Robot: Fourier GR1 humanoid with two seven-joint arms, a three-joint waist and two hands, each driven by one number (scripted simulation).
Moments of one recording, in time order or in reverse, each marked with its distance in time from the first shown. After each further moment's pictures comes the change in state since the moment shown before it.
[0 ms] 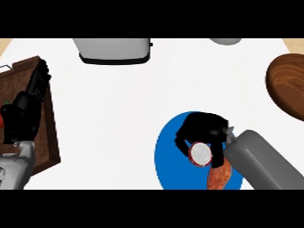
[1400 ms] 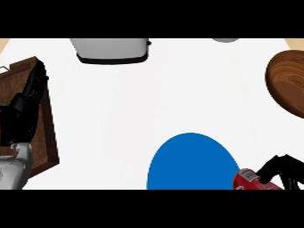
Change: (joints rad) left arm 0.016 -0.006 0.020 -0.019 -0.006 -0.019 0.012; right arm 0.823 0.049 -0.502 -1.083 -0.250 -0.240 0.662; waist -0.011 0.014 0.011
